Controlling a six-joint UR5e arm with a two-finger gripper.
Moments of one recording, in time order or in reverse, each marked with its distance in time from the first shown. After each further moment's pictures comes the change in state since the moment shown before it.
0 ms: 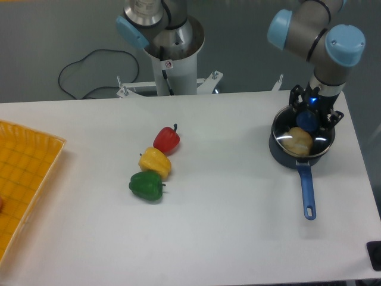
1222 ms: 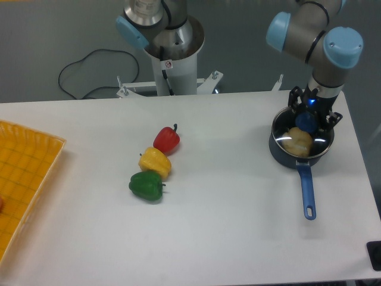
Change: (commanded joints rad) arm 0.003 -0.005 -0.023 0.038 0.000 0.003
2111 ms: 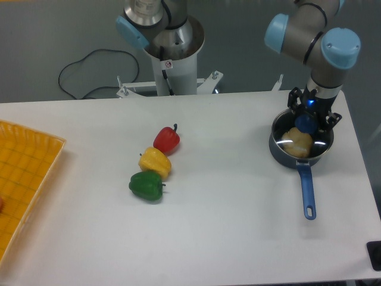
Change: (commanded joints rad) arm -0.002 0.000 -0.006 0.006 0.000 0.000
